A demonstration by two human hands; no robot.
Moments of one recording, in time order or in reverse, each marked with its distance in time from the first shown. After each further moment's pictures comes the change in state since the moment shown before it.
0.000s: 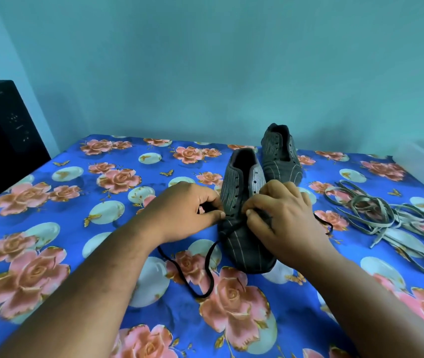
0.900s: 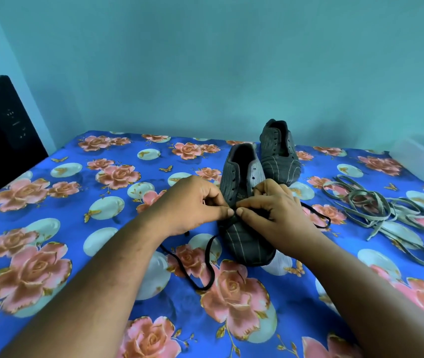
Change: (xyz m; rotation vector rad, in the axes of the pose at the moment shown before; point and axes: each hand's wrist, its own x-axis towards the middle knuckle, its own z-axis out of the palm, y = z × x) left_hand 0.001 0.019 0.001 -0.268 -0.043 -0.083; right_hand 0.005 0.001 0.004 0.251 -0.182 0.107
